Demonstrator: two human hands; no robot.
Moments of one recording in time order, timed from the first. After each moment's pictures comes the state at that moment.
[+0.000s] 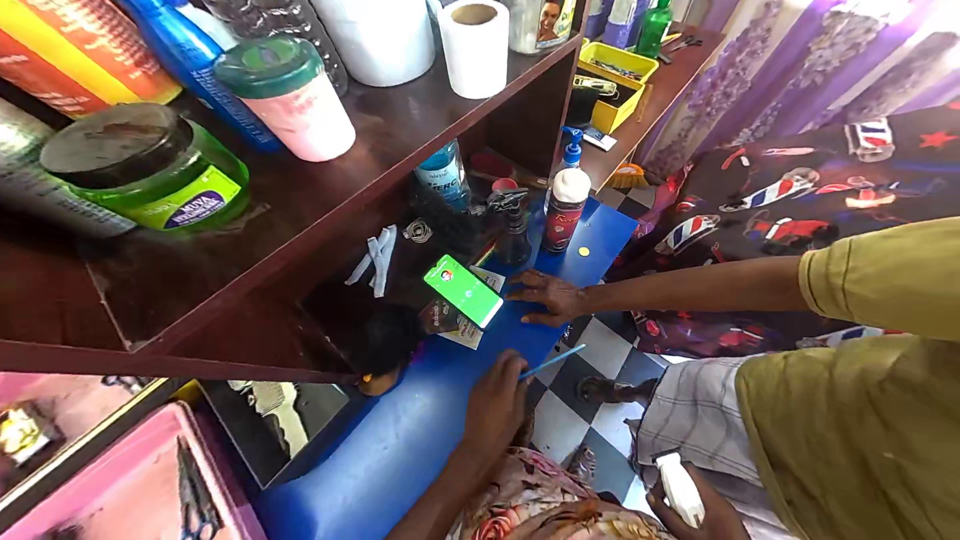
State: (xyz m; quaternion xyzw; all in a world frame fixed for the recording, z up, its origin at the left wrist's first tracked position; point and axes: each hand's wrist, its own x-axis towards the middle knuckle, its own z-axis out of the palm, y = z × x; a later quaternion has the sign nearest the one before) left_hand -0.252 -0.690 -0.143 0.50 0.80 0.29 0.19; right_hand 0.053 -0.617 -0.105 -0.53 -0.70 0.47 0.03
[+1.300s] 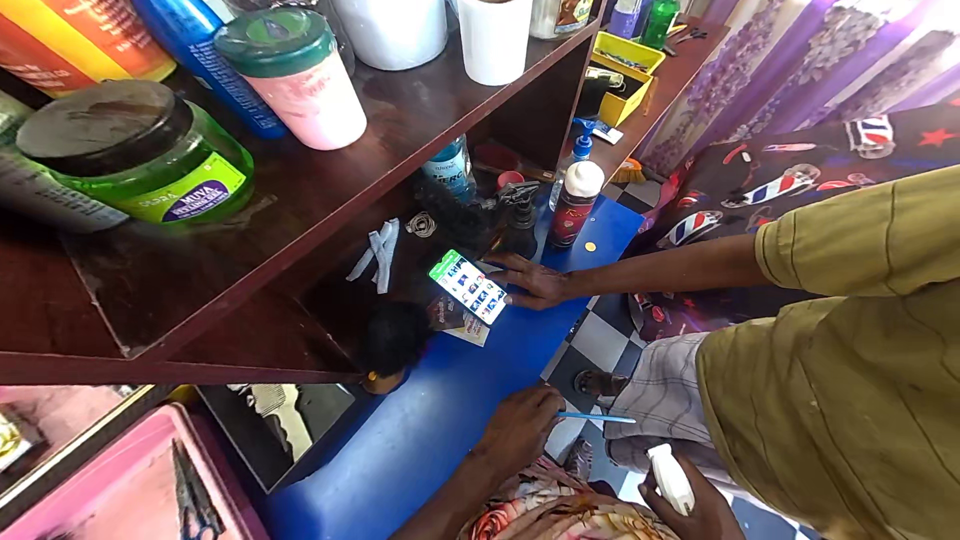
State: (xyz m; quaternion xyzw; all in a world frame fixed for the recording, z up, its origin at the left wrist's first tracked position) left_hand -0.242 -0.707 -0.179 0.66 0.64 0.31 0.23; right_hand 0.043 -0.626 -0.124 -0.51 -0.72 0.48 0.03
